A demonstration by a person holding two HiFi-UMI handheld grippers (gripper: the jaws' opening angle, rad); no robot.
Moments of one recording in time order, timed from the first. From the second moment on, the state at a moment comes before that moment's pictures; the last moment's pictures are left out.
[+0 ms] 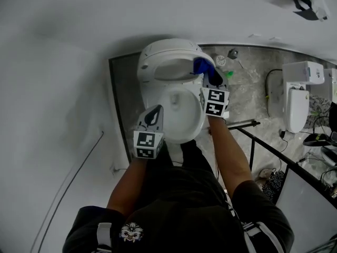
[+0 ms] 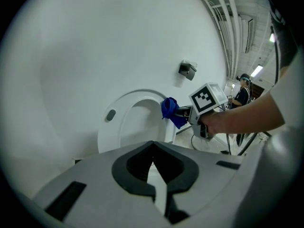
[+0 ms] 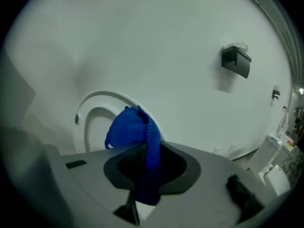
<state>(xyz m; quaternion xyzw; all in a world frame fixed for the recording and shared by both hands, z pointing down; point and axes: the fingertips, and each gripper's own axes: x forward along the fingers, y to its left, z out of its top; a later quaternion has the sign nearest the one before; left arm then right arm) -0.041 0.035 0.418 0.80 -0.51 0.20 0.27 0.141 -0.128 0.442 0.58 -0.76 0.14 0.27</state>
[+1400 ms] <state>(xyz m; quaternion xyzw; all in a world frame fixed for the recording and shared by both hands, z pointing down) -0.034 0.064 0.532 0.76 -0.51 0.21 0.33 0.186 -0.063 0.641 0.54 -0.70 0.25 0.40</state>
